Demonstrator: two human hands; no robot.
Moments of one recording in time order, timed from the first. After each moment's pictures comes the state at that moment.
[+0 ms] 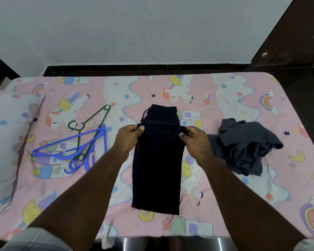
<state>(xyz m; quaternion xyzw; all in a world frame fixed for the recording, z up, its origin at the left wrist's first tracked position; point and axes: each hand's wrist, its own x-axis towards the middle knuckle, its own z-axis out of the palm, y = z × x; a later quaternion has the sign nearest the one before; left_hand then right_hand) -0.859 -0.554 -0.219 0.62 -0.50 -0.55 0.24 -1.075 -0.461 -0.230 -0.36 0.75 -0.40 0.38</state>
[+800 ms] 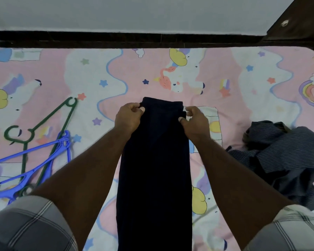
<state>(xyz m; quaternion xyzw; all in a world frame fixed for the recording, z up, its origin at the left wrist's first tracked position) -0.942 -0.761 -0.426 0.65 -0.56 -0.49 0.15 -1.138 -0.659 -0.427 -0.36 0.84 -0.28 0.29</state>
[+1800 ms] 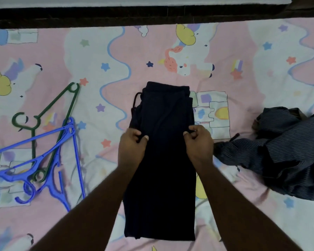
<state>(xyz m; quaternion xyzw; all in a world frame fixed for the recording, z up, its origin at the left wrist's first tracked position) -0.903 -0.648 -0.455 0.69 -0.56 -0.42 0.15 -1.095 -0.582 -0.459 -0.28 0.87 -0.30 0.29</state>
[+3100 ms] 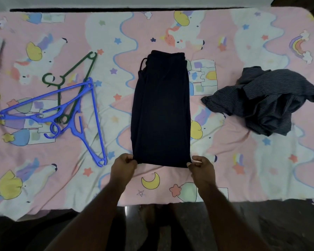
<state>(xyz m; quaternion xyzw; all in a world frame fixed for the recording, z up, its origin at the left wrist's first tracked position) -0.762 -0.401 -0.441 0.73 -0.46 -0.51 0.07 -0.998 -0.294 -0.457 -0.10 0.84 -0.32 0.42</state>
